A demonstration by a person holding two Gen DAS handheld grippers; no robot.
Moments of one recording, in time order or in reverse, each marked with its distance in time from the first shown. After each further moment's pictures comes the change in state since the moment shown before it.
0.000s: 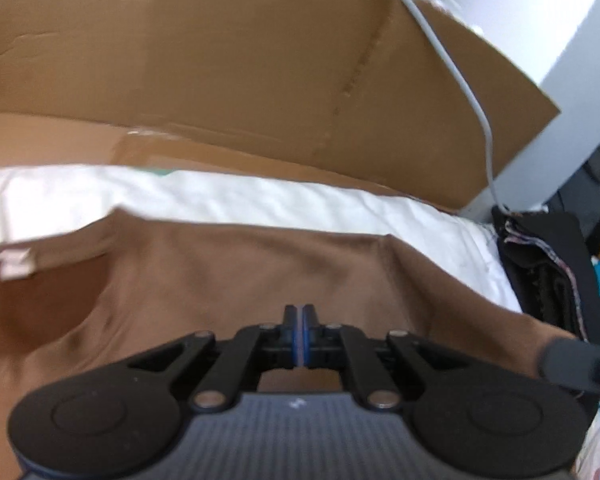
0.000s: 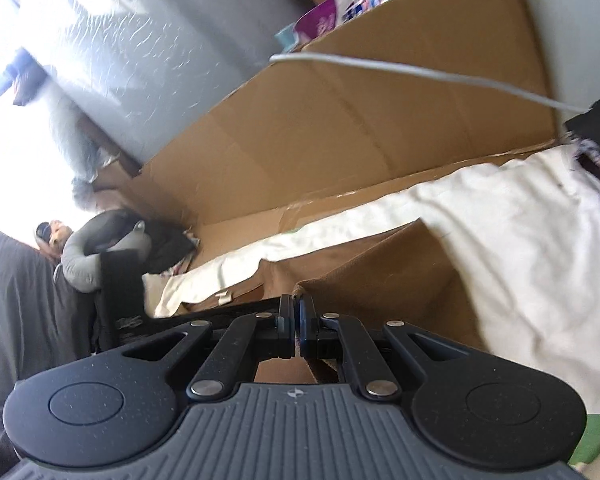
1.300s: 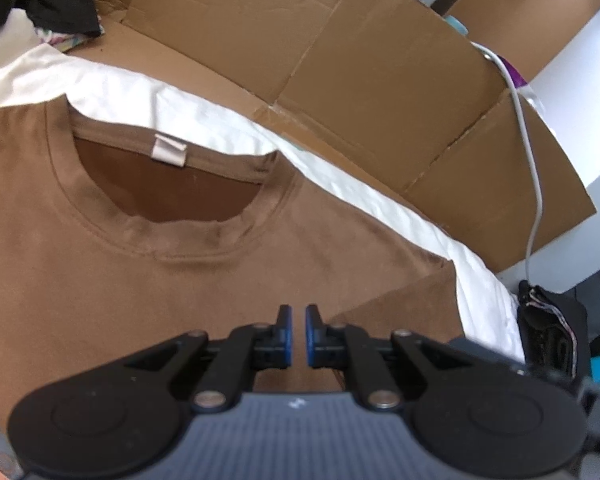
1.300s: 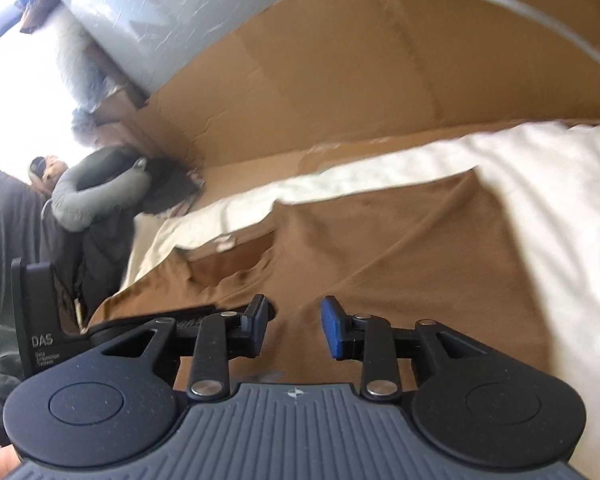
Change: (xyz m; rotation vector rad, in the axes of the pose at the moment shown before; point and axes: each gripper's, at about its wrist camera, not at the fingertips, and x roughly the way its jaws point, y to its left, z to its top) left arm -0.041 0.061 -0.054 -0.321 -0.093 0.036; right arm 0.057 0.012 -0.027 -0.101 0.097 -0.013
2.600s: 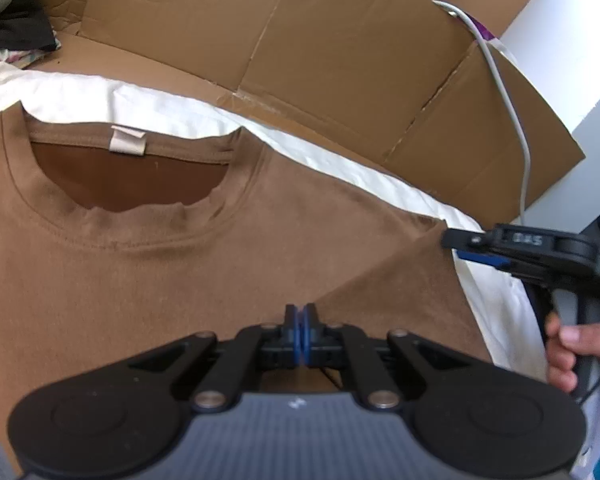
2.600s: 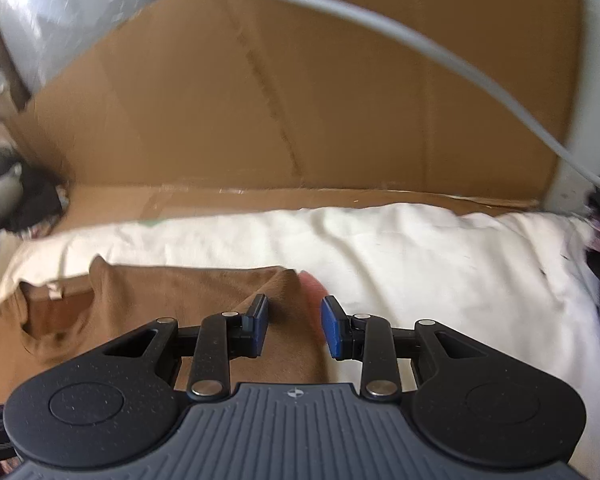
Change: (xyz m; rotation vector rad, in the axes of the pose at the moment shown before) left arm 0.016 -0.007 -0.018 0.127 0.000 -0.029; right arm 0.052 -0.069 0.061 -0.123 -0.018 -0.333
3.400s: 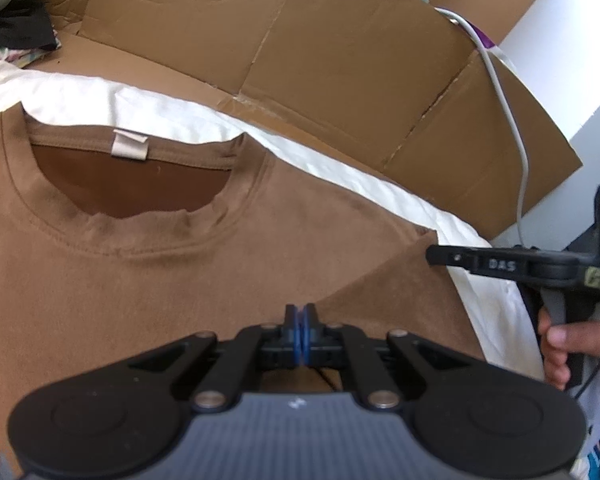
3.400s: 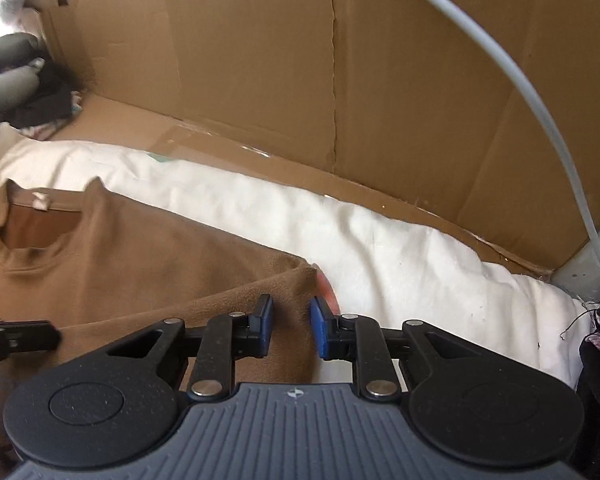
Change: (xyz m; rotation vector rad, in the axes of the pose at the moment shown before) left arm 0.001 0.003 0.002 -0.005 -0.009 -0.010; right arm 0.011 0.020 0.006 -0.285 0.099 -0.051
